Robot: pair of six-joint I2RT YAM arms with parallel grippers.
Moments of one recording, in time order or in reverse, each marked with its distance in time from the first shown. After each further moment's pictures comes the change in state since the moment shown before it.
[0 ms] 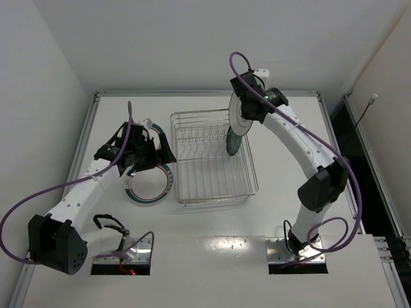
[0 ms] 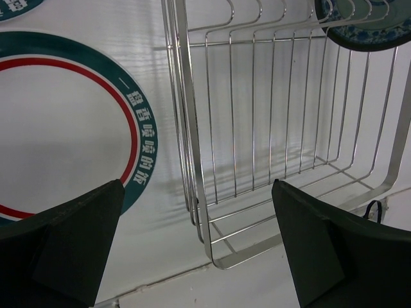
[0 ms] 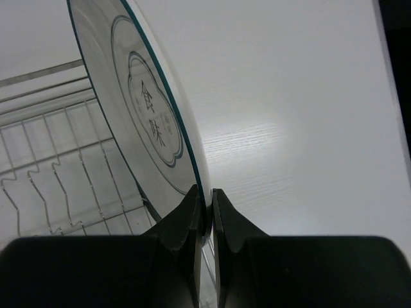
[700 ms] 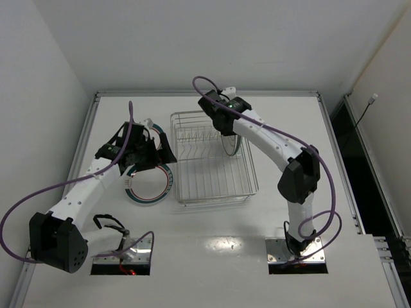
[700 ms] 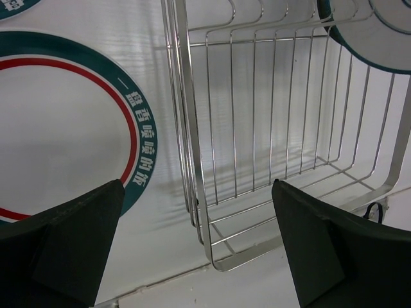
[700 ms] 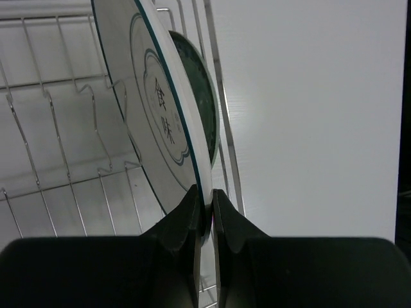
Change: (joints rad) left arm 0.000 0.019 -0.001 0.013 0.008 0.000; right arm 0.184 0.201 0.078 -0.137 0.101 0.029
